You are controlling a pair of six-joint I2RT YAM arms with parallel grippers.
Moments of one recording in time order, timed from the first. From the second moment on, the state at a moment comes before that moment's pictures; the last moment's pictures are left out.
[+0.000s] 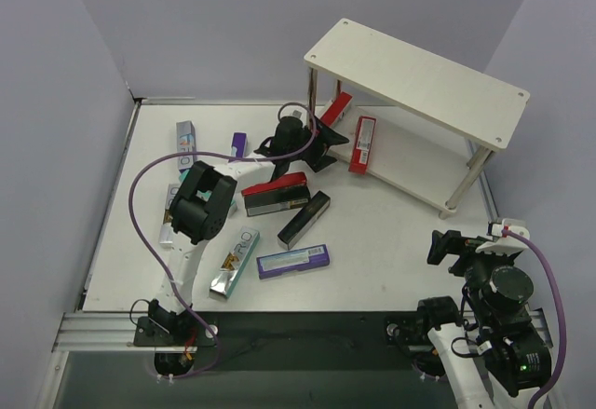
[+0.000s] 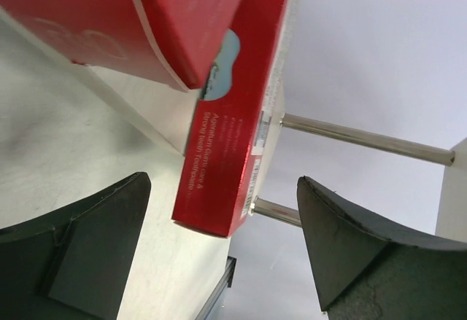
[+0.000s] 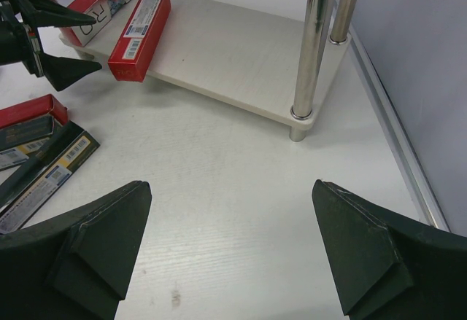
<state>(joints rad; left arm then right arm) -0.59 2.26 1.61 0.28 0.32 -1.38 0.16 0.15 0.82 -0.91 0.24 0.13</state>
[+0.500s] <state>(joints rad) -0.62 2.07 1.44 0.12 0.10 -1.06 0.16 0.15 0.82 -0.91 0.24 0.13</state>
